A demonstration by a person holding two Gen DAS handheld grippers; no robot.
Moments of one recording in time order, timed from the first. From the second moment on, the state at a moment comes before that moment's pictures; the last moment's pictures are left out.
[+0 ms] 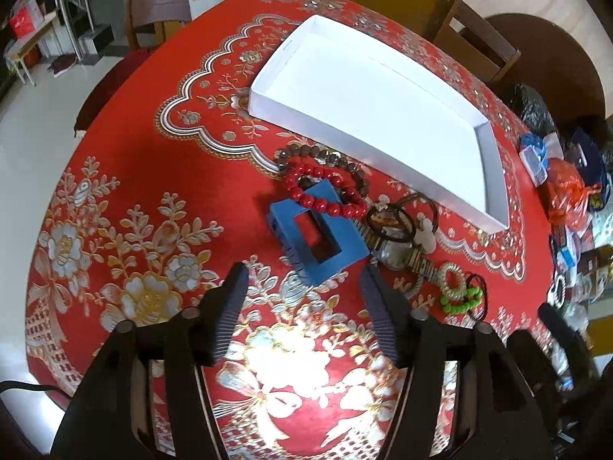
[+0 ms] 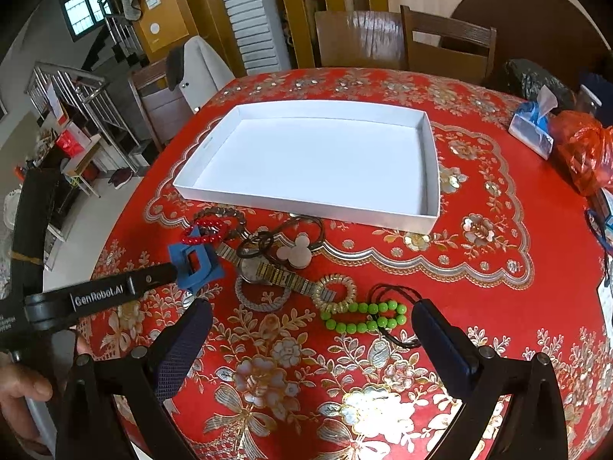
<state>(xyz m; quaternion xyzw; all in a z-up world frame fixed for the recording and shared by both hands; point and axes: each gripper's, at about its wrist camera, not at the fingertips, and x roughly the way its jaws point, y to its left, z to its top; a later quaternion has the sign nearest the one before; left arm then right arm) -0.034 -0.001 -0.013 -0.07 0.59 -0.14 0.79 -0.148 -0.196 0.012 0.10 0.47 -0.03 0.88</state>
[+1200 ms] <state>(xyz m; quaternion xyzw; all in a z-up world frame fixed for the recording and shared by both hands) 0.001 -0.011 -0.042 -0.03 0.63 -0.10 0.77 -0.112 -0.187 -0.003 0.09 0.49 0.01 0.86</state>
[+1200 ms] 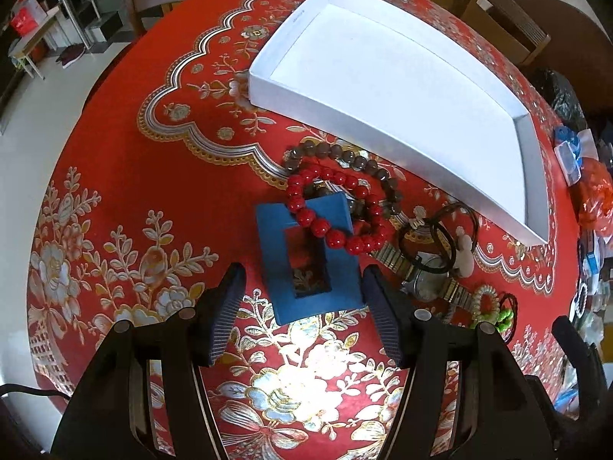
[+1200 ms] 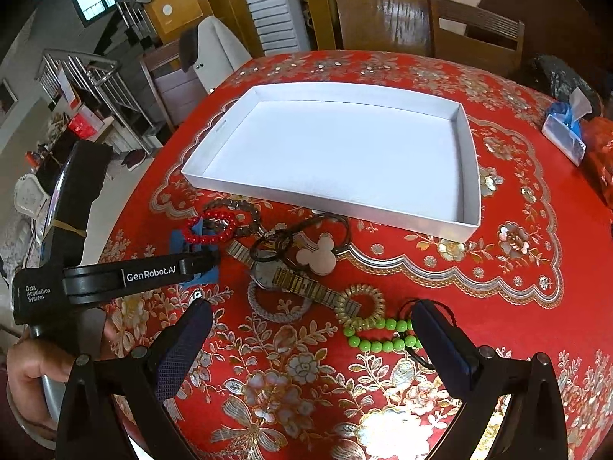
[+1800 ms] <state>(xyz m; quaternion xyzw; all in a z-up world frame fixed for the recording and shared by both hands) -0.002 0.003 -0.035 0.00 0.61 -0.12 0.78 -0.075 -0.171 -0.010 0.09 0.49 0.05 0.87</state>
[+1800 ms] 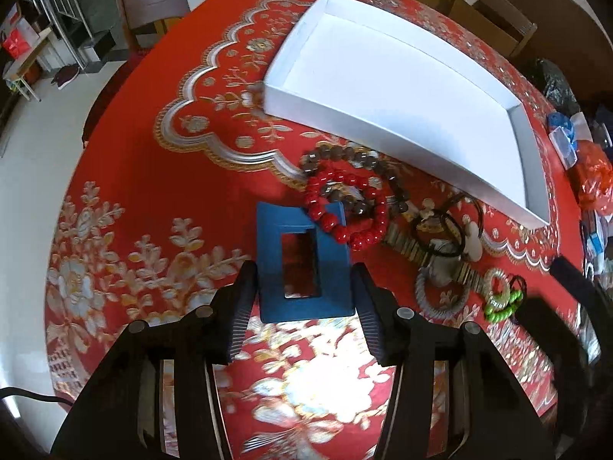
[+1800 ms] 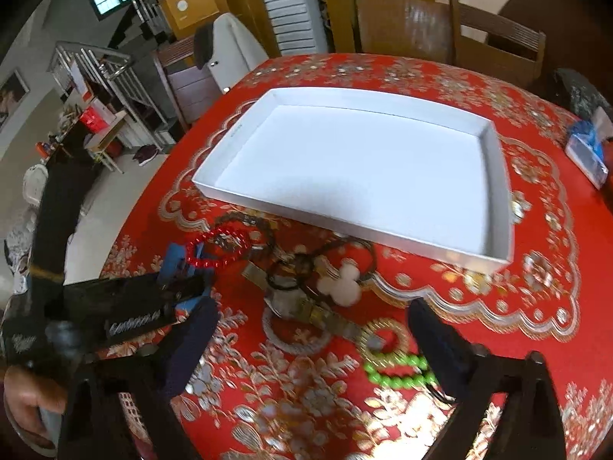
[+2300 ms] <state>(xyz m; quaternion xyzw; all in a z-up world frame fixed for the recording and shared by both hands) -0.020 0.048 -0.035 -0.01 0.61 -0.10 0.78 -0.007 -0.118 -0.048 0.08 0.53 0.14 0.83</state>
